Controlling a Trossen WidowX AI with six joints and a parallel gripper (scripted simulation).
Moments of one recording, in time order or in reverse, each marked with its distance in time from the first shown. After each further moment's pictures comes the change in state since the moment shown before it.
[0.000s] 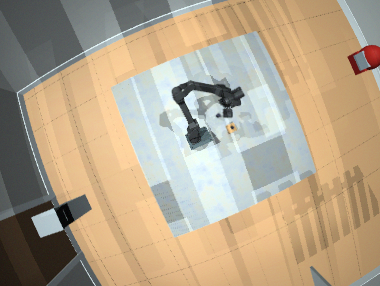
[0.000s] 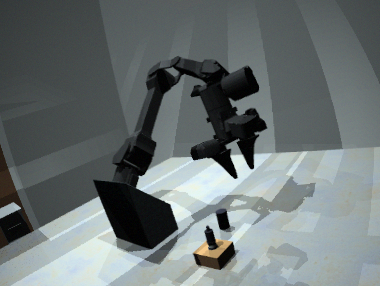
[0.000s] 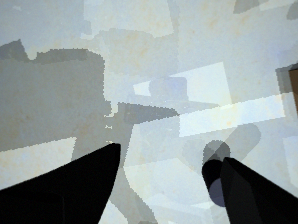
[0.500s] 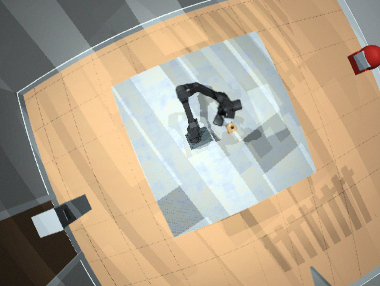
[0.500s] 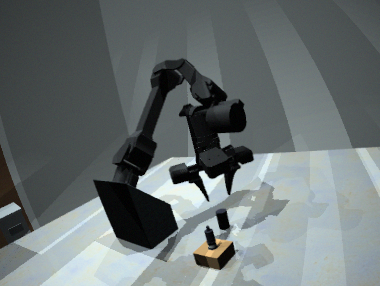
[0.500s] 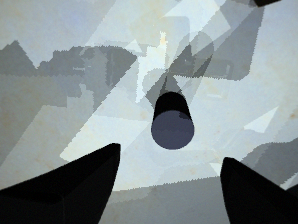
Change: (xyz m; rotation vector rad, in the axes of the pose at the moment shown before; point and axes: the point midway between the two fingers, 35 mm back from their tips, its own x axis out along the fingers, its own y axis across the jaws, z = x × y) arm 0.037 -0.052 -0.049 0.374 0.207 -0.081
